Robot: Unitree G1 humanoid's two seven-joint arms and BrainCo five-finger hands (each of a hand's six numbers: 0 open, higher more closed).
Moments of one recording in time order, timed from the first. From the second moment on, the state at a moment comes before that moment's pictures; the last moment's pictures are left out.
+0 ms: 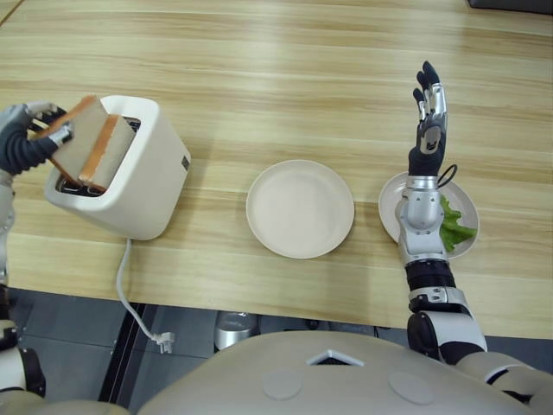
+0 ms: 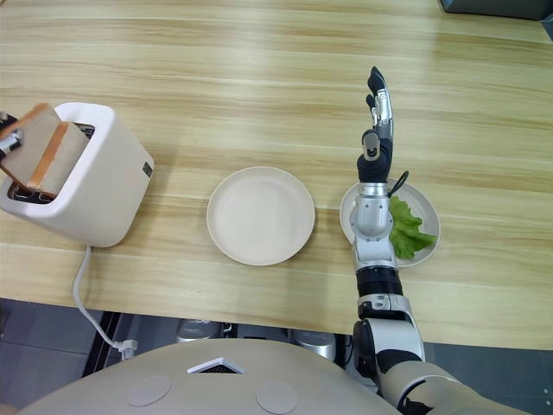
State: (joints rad) left arm -0.09 0.97 0.33 0.35 0.23 -0.37 -0.18; right arm -0.27 -0.16 -0.09 0.47 -0.18 -0.79 -0.18
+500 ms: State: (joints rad) left arm -0.43 0.89 0.27 0.19 0.00 -0.20 -0.44; right arm -0.31 -0.30 -0.12 0.46 -0.23 -0.80 -0.20
